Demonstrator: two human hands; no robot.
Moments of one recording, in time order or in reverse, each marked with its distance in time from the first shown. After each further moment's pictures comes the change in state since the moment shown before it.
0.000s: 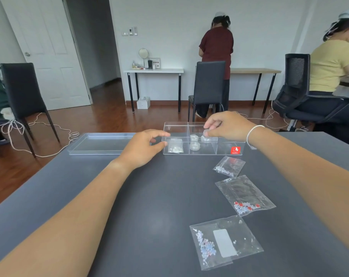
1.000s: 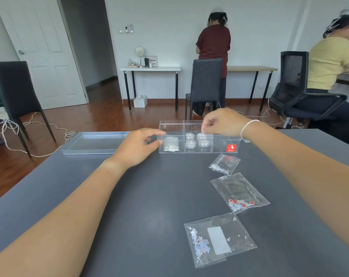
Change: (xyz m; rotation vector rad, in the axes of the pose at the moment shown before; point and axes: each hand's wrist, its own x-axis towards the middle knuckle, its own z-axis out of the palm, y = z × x) left_hand 0.000 -0.004 0.000 0.016 -0.005 0.022; right_hand 0.002 0.001 -0.005 -0.074 -0.038 -0.076
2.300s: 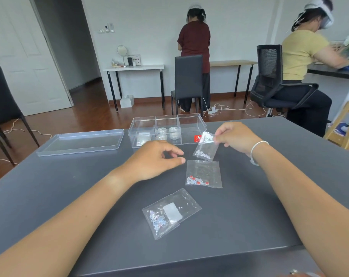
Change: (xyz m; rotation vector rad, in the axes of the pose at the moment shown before) left_hand -0.043 0.094 0.057 0.058 -0.254 0.121; right_hand -0.098 0.056 -0.005 0.467 0.177 0.391
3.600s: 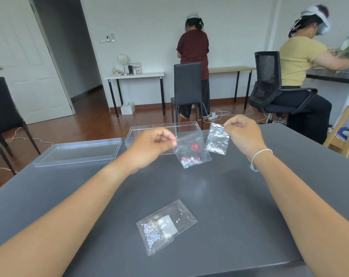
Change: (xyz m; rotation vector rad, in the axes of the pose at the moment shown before) left_hand 0.031 0.015 -0.016 -0.328 0.129 -0.041; right_hand 0.007 0.003 -0.012 0.232 0.377 -0.090
